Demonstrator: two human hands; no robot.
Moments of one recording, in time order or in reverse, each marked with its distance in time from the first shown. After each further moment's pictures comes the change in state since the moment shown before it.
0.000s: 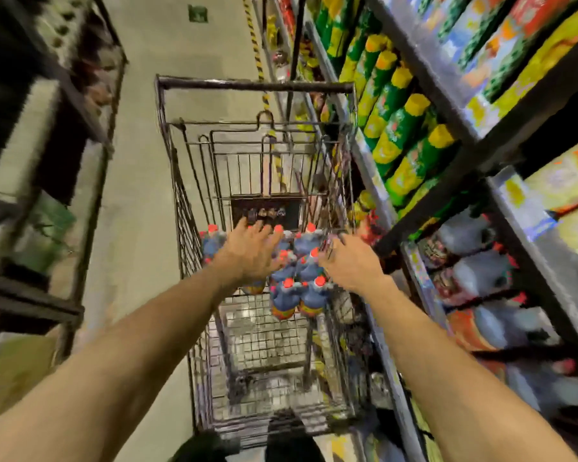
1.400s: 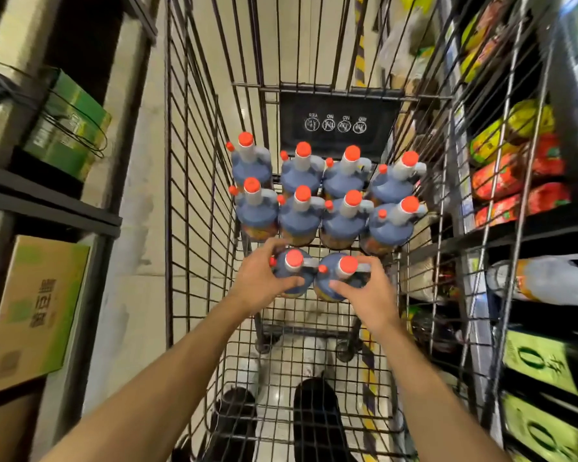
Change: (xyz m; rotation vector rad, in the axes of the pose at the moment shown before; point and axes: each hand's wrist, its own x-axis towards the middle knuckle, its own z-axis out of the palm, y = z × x) left_hand 0.017 0.043 0.270 -1.338 0.153 -0.519; right_hand 0.057 -0.030 0.256 1.145 -0.114 0.256
